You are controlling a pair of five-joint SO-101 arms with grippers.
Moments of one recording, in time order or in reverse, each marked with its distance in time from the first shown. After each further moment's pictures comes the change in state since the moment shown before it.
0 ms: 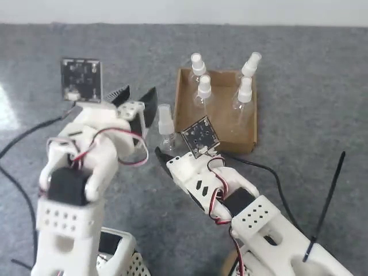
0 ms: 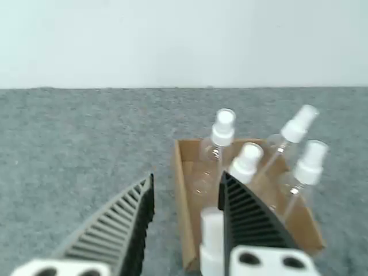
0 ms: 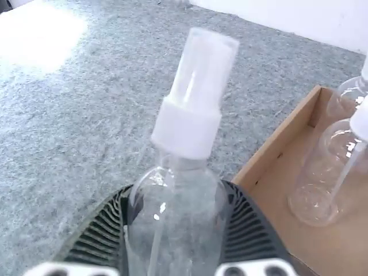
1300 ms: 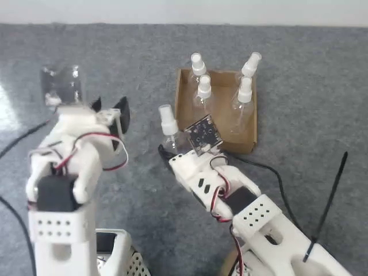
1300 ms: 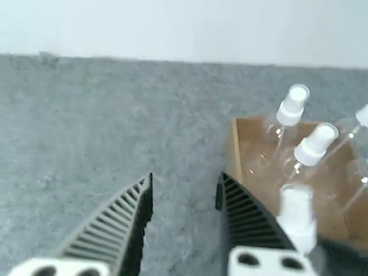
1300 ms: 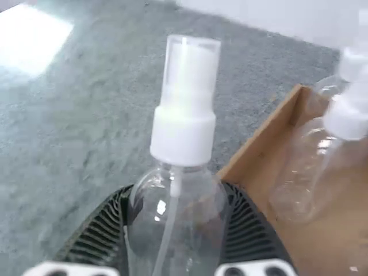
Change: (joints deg) left arm -10.1 -9.1 7.2 5.7 -5.8; right arm 3.9 0.1 -0.8 0.1 0.1
